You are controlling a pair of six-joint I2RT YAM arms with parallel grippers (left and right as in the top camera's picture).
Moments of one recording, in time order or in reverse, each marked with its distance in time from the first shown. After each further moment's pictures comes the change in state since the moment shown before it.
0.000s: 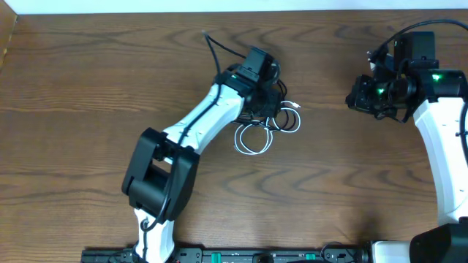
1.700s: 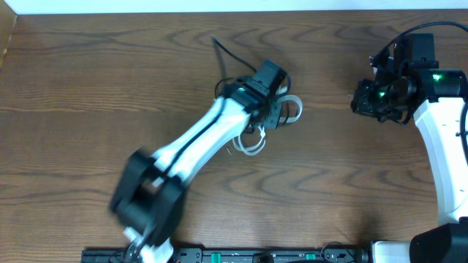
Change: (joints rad) left arm -0.085 -0.126 -0.060 -0.111 -0.206 -0.017; right arm -0.001 0.000 0.000 -0.041 0.078 -0.034
